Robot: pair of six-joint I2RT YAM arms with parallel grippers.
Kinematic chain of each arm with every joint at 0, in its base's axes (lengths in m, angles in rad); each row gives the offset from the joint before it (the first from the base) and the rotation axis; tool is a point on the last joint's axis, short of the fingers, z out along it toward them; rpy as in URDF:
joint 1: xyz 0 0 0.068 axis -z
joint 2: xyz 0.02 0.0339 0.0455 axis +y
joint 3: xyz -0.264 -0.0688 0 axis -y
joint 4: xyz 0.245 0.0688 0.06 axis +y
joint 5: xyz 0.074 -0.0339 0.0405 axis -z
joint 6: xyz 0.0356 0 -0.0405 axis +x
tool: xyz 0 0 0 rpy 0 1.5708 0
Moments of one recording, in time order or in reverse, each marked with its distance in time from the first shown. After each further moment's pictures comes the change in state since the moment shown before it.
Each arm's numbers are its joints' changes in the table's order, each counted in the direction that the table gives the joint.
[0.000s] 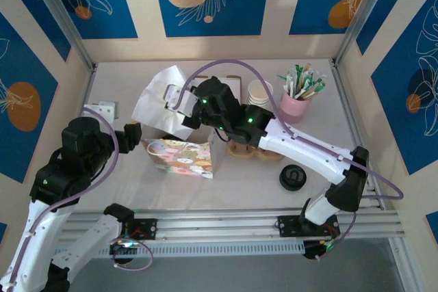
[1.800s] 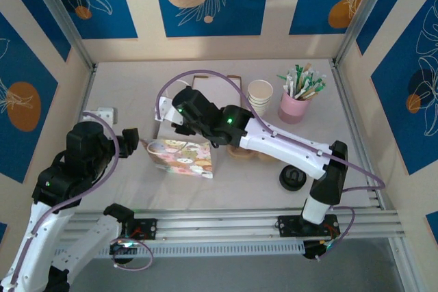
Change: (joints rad) left arm 0.000 -0.020 -0.039 0.055 -0.050 -0.053; right arm -0.066 0.136 0.164 0.262 0.241 0.011
